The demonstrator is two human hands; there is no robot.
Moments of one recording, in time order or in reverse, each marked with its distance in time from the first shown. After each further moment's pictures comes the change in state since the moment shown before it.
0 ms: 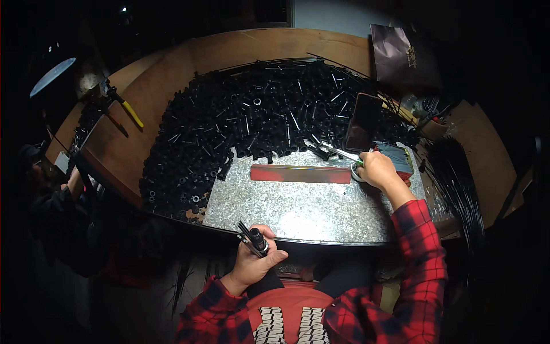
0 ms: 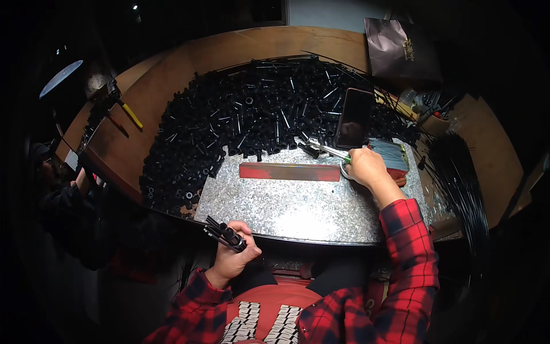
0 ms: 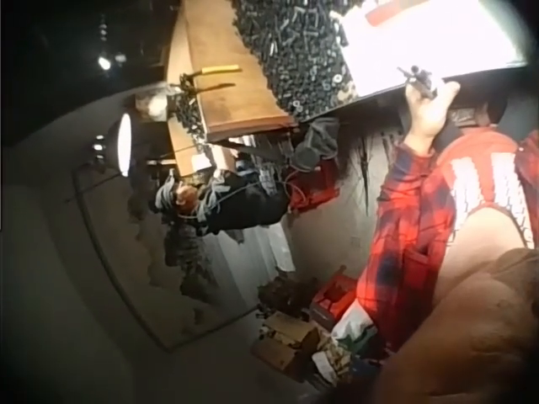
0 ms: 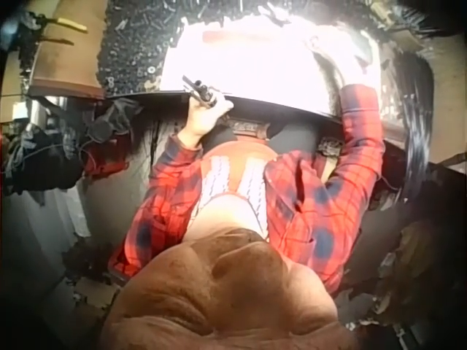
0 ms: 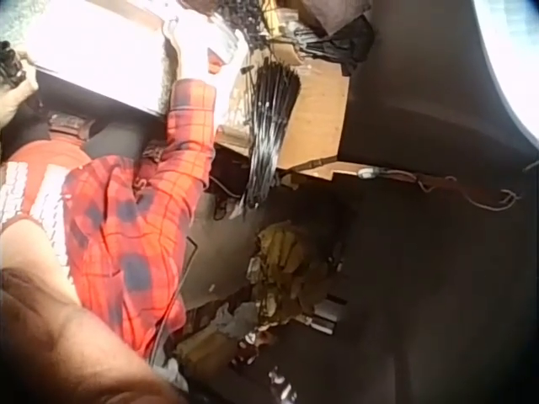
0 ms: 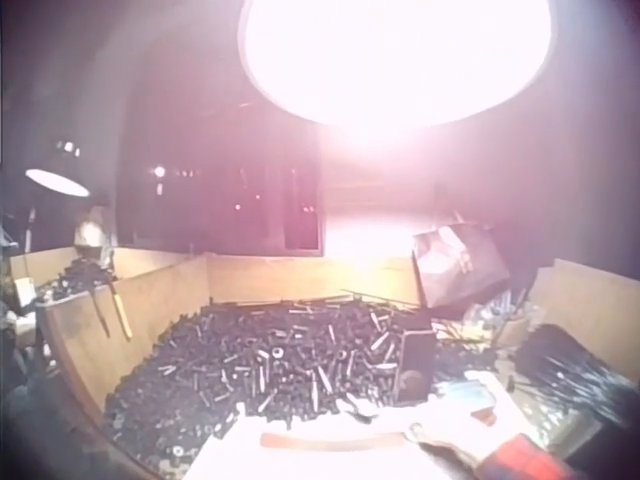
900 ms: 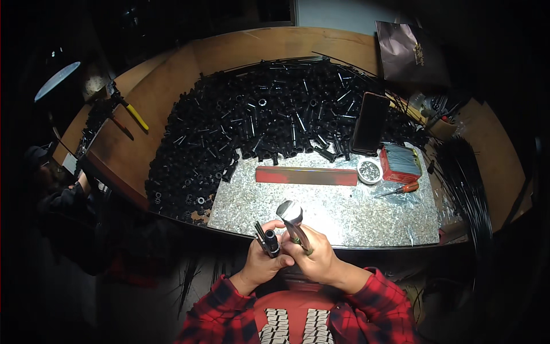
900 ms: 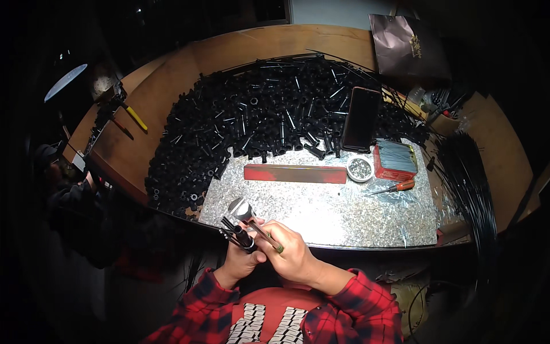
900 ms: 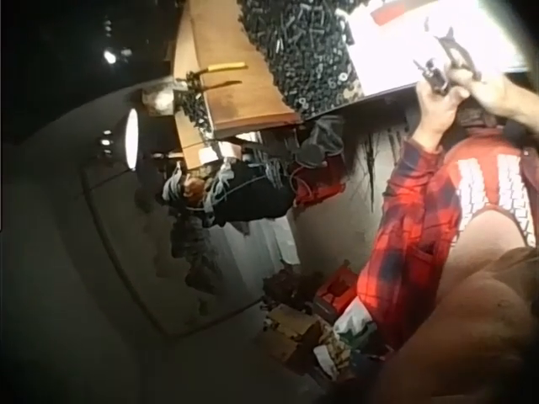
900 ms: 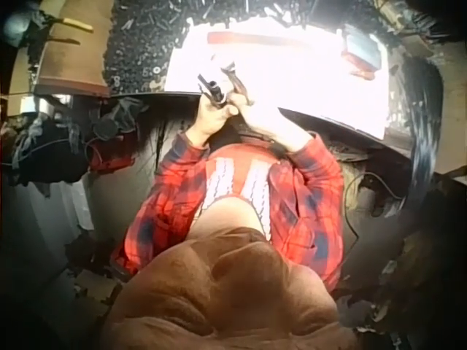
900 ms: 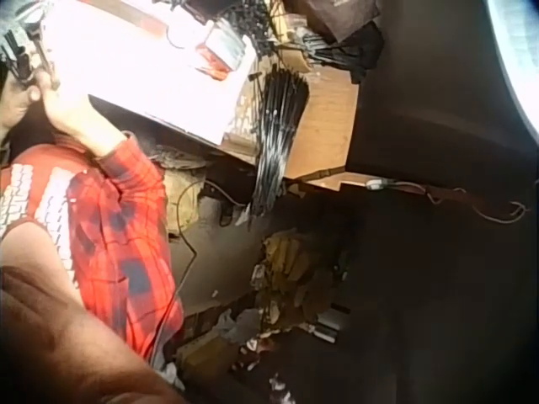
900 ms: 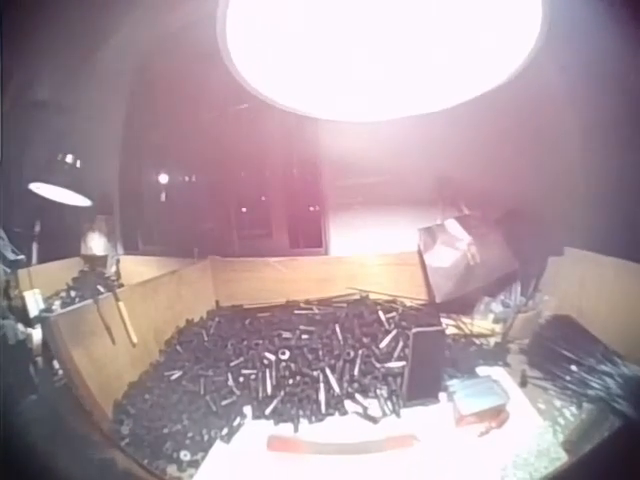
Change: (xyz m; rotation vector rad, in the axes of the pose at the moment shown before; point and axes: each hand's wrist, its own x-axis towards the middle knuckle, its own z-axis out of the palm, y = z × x) left_hand 0.015 0.004 0.018 -0.149 -0.004 0.003; right_hand -0.126 -0.165 0.021 1.258 0.228 -0.560
